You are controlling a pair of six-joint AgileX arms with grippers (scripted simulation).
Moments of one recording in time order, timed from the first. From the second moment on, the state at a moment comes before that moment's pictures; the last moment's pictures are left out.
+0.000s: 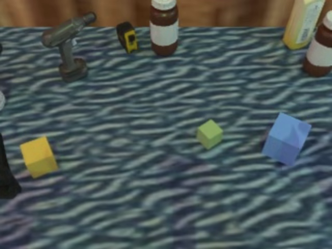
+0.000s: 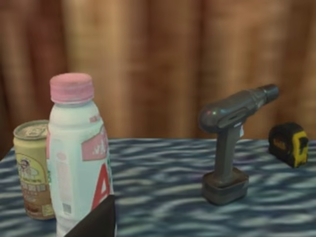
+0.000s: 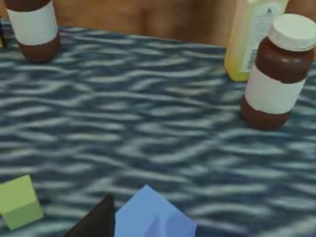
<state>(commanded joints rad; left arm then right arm) 0.00 0.00 0.00 0.00 0.00 0.00 0.16 0.69 0.64 -0.38 0.00 -0.03</state>
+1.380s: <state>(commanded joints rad) 0.00 0.00 0.00 0.00 0.00 0.00 0.54 2.42 2.13 -1.28 0.01 -0.10</state>
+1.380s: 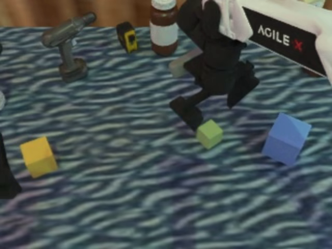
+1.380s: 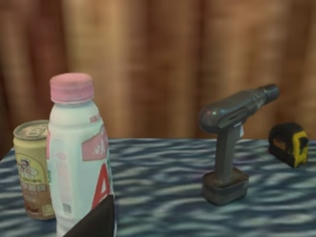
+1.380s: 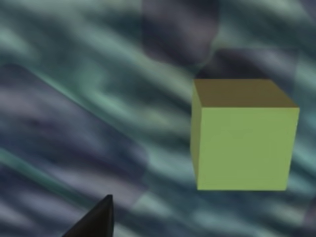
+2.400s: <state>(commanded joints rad) 0.00 0.00 0.00 0.00 0.00 0.00 0.54 2.51 1.93 -0.99 0.01 -0.09</state>
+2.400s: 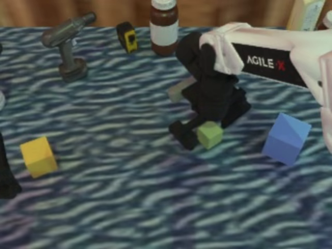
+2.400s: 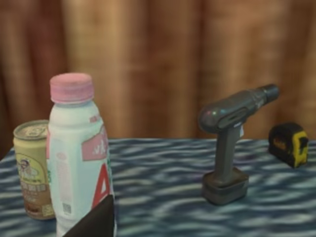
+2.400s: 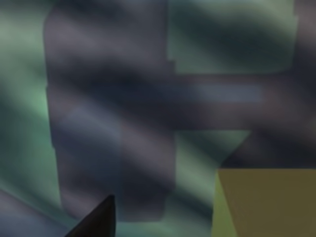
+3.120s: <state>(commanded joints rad) 0.00 0.00 0.00 0.00 0.00 0.00 0.54 2.51 1.93 -0.99 0.01 -0.09</state>
